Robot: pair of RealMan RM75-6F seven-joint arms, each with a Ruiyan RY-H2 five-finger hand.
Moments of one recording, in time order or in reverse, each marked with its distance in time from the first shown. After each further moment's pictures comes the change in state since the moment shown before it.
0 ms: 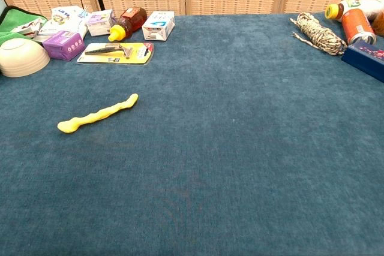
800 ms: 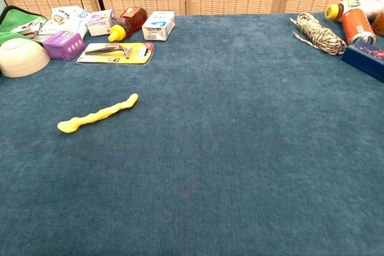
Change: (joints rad) left arm -0.091 0.024 -0.025 0.021 -0.054 -0.149 0.016; right arm -0.021 0.008 -0.007 -0.012 -0.019 0.031 0.007
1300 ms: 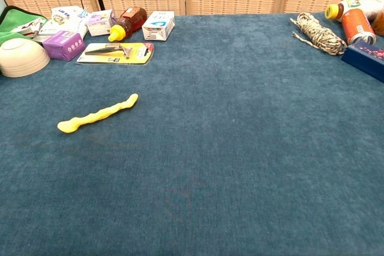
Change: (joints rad) left arm -0.145 -0.035 -0.002 0.032 -0.072 -0.211 0.062; right arm -0.021 0.003 -0.017 -0.006 -0.029 0.017 0.023
